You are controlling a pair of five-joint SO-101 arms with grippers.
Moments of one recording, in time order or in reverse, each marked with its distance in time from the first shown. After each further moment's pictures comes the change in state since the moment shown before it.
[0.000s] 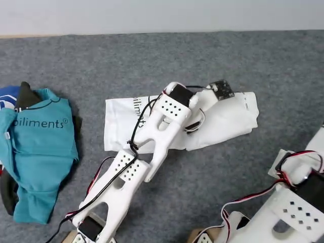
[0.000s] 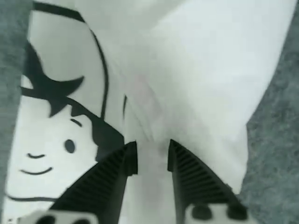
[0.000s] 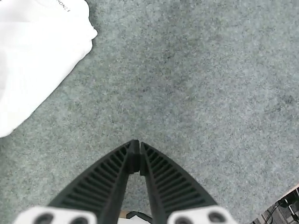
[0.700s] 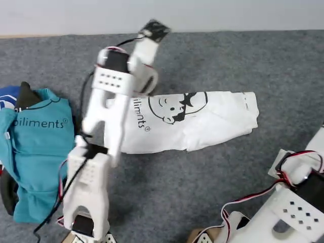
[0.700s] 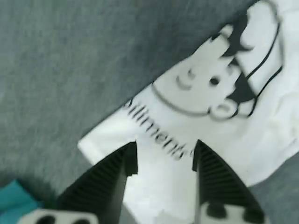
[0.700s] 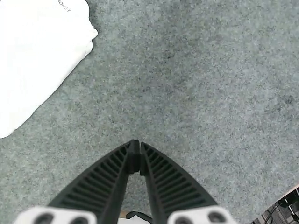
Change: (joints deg) left arm -22.1 -30.3 24.2 0.0 10.4; right arm 0.0 0.0 0.0 0.0 0.0
